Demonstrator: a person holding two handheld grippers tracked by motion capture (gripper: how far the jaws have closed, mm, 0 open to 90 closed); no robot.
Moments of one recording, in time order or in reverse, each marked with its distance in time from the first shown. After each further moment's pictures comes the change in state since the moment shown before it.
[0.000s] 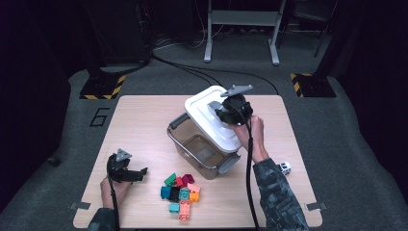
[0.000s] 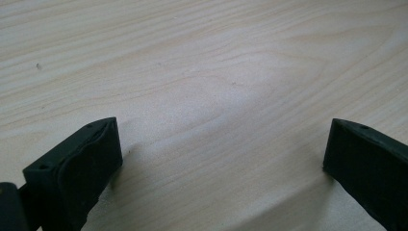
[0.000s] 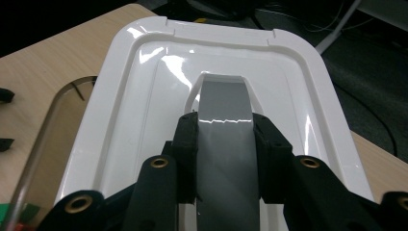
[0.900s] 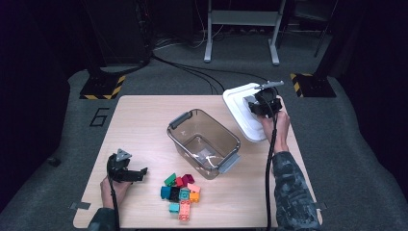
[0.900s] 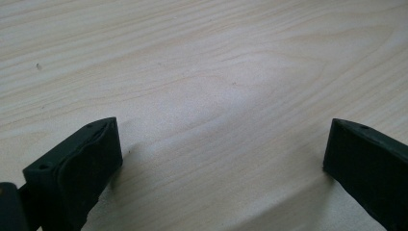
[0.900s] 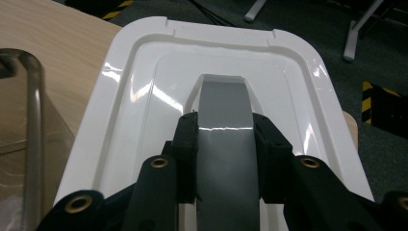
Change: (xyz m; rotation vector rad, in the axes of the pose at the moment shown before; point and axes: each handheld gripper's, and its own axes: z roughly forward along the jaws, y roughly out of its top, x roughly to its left) left arm 0.000 0.000 0.000 -0.001 0.002 -0.003; right arm -0.094 -0.041 0.011 0.064 -0.217 0.190
